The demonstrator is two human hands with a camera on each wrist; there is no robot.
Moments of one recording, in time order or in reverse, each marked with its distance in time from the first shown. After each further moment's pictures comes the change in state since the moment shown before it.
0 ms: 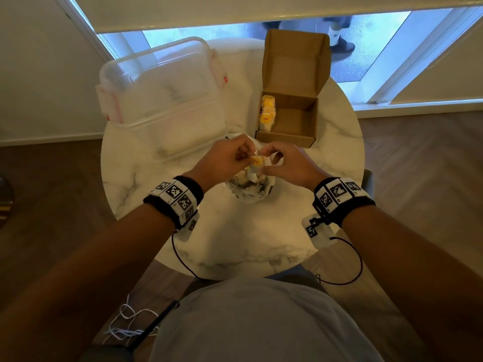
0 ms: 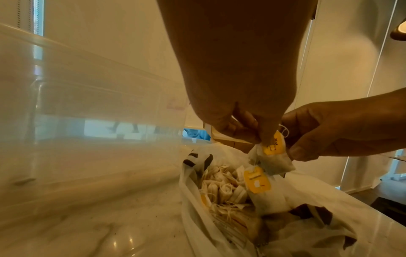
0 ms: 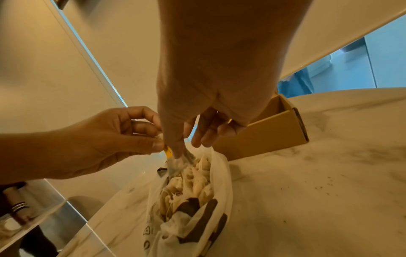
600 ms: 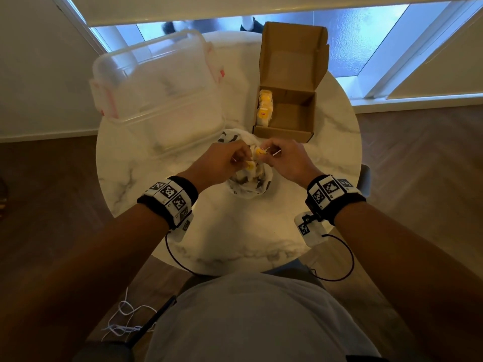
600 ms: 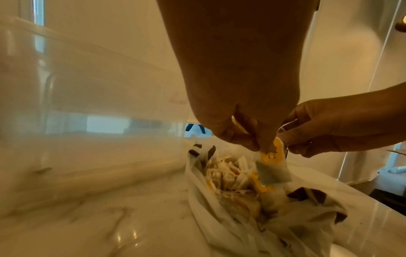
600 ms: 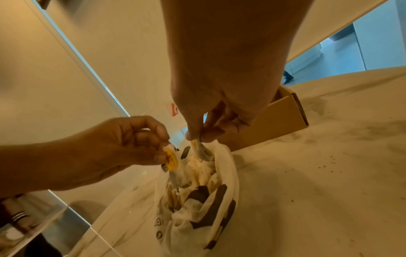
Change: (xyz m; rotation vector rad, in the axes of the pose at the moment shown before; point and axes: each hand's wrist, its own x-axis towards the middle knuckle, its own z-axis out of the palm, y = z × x) left_hand -0.007 -0.010 -0.002 0.183 -0.117 -0.025; right_hand 0.003 0.000 0.011 0.022 0.148 0.112
